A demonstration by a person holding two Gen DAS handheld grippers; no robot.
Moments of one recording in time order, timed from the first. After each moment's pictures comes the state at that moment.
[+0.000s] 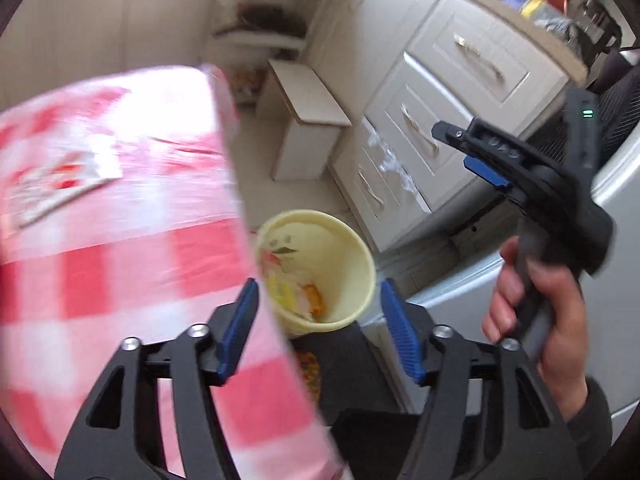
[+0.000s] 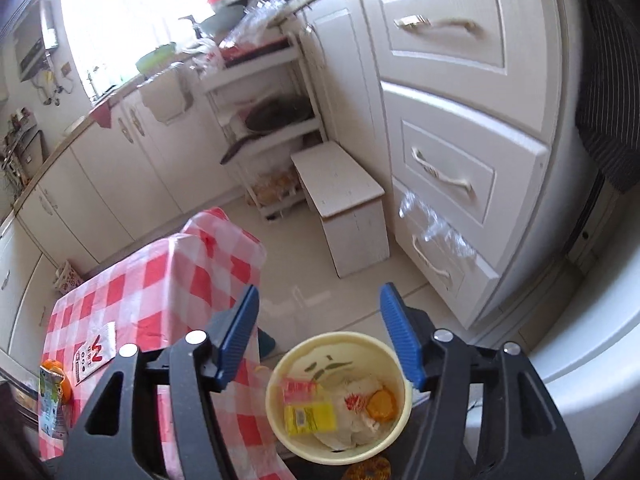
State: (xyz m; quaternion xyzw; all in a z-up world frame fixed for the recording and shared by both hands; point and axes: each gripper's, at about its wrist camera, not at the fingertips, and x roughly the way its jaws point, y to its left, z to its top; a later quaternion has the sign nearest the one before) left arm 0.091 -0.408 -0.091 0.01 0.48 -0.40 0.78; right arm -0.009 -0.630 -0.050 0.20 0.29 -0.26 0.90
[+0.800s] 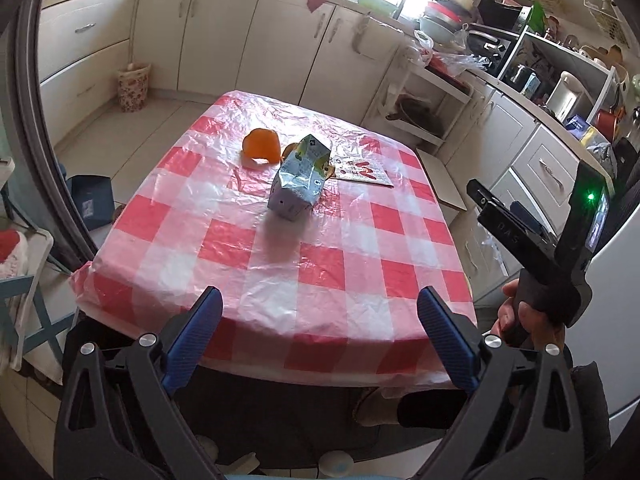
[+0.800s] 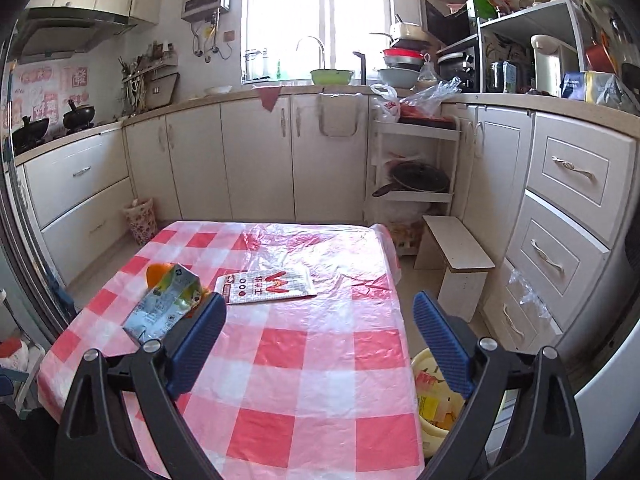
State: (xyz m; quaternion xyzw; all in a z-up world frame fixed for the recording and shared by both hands) left arm 0.013 -0.099 -0.056 -0.09 0.42 -0.21 0.88; right arm -0.020 -0.358 -0.037 0.02 0.22 -0.13 0.97
